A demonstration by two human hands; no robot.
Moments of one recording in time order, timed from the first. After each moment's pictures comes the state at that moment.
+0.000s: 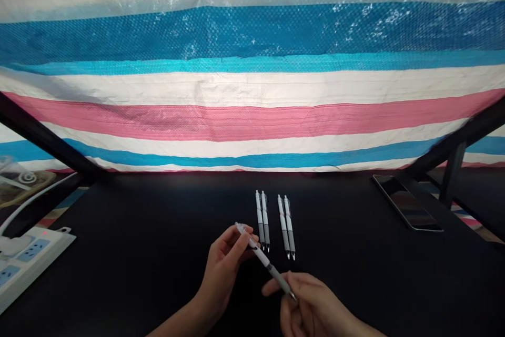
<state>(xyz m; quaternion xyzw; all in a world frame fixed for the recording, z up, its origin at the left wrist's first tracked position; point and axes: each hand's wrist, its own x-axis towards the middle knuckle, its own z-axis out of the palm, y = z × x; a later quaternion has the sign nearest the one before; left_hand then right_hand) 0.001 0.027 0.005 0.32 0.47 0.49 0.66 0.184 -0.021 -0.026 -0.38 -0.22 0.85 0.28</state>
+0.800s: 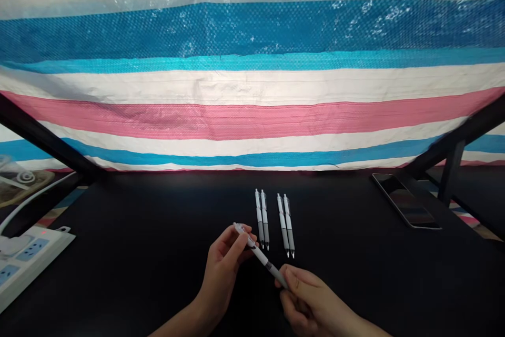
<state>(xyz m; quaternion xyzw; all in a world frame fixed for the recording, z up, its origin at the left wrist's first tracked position) 0.003 0.024 -0.001 0.31 0.46 0.51 0.66 0.184 -0.022 -0.028 -0.35 -0.25 0.85 0.31</state>
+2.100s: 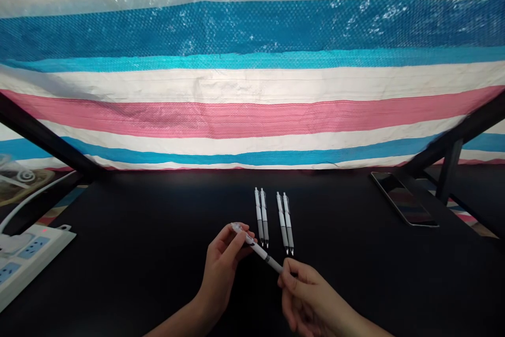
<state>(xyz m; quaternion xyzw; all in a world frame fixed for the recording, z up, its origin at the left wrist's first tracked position) 0.002 0.022 -0.006 0.29 0.47 0.51 0.65 0.183 -0.022 -0.022 -0.42 -0.29 0.82 0.27</state>
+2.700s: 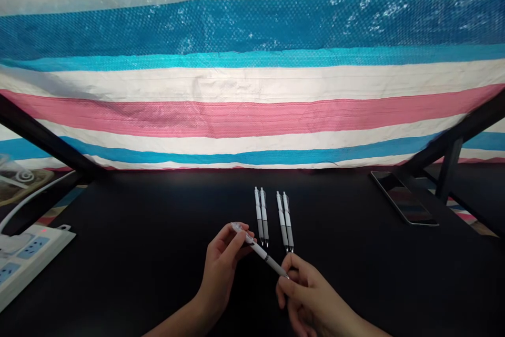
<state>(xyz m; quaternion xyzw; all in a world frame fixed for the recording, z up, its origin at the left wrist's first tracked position) 0.003 0.022 -0.004 0.29 0.48 0.51 0.65 0.183 -0.022 -0.016 -0.42 -0.28 0.81 0.30</state>
